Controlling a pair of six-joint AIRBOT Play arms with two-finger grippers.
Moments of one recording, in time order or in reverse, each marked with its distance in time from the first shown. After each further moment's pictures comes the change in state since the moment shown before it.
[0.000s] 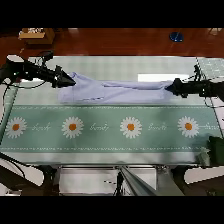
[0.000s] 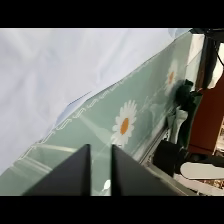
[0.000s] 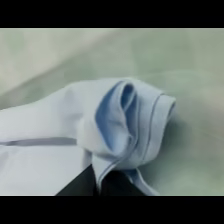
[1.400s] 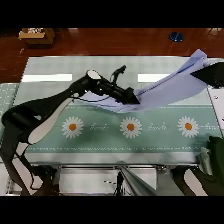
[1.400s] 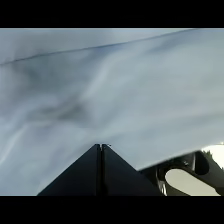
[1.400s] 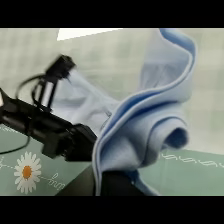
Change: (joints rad) left arm -0.738 -0.112 0.000 -0.286 0.385 0.065; right arm 0.002 0.824 0.019 -0.138 0.393 0.227
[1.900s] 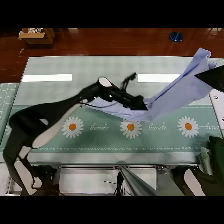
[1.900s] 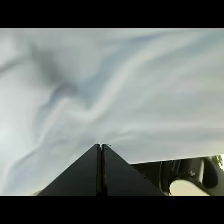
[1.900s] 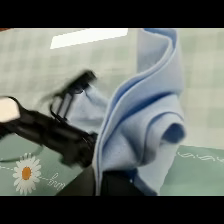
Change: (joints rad) left arm -0.040 0.021 0.000 -0.003 0.088 0.003; right arm 0.008 0.068 0.000 -0.029 0.010 0.045
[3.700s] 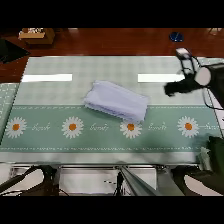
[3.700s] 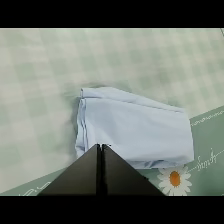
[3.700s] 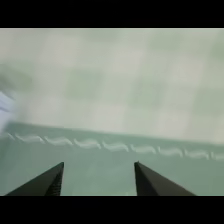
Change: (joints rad) left arm 0.962 0.708 -0.027 0.443 -0.344 -0.003; right arm 0.410 -0.416 -0.119 -0.835 -0.300 0.207
